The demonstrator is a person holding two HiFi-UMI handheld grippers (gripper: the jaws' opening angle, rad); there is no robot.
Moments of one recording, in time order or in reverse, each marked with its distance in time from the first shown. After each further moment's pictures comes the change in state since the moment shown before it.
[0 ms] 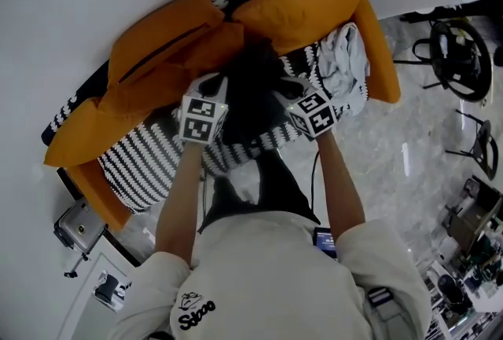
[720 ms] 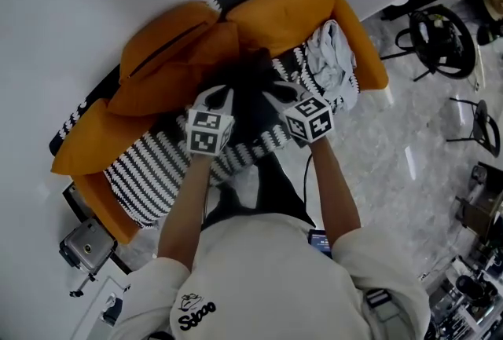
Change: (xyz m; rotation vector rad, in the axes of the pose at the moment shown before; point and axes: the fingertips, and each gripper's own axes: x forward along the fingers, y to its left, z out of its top) left arm -0.090 -0.071 -0.001 0.002 -0.116 -0.043; right arm -0.081 0.092 0.026 0.080 -0.217 -0.031
